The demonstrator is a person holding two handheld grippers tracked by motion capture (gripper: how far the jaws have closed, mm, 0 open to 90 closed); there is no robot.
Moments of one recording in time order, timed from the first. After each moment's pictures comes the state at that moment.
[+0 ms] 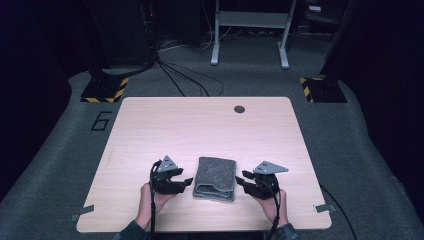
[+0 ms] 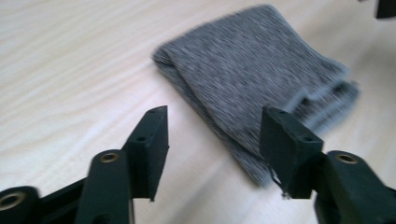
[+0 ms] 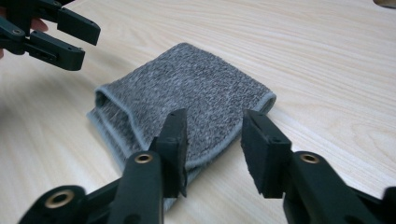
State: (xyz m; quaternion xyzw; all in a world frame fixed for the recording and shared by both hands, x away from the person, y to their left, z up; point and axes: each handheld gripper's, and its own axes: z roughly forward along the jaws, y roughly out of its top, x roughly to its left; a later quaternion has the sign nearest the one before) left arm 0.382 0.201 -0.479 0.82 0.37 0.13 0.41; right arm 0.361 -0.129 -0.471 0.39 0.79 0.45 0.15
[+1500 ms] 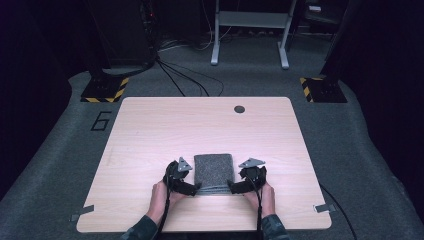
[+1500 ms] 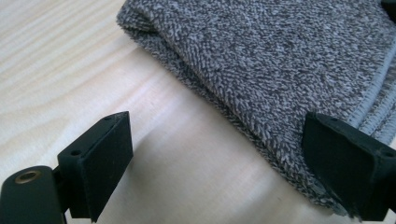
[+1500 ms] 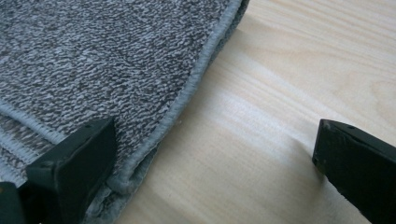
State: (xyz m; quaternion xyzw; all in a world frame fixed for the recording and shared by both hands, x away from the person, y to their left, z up) left arm 0.407 0.173 -0.522 0.86 0.37 0.15 0.34; right arm 0.407 -0.105 -0.526 0.44 0.82 0.33 0.17
